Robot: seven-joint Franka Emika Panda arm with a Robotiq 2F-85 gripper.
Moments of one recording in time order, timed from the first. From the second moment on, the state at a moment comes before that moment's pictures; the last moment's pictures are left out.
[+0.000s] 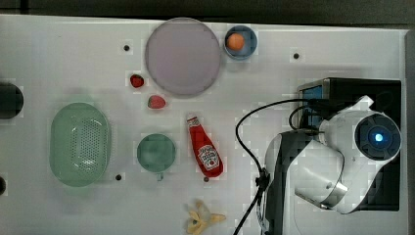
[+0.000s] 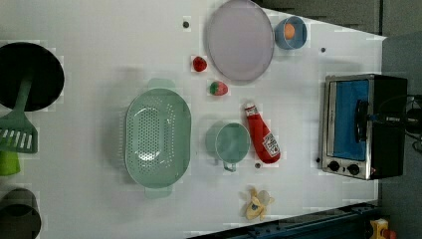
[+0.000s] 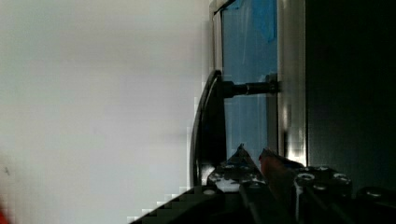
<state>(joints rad) -0.04 0.15 -0.45 -2.18 -0.08 0.83 -1.15</state>
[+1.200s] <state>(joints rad) 0.04 0.20 -0.35 -2.23 -0.56 0.80 -0.70</state>
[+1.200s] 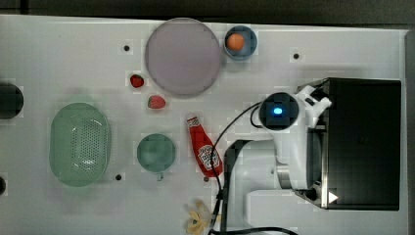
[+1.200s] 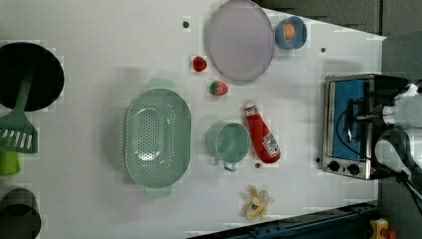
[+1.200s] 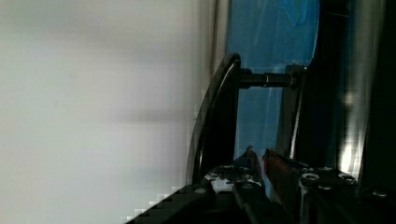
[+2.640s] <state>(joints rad) 0.20 0.52 -0.26 -2.22 -0.66 0.88 -0.28</state>
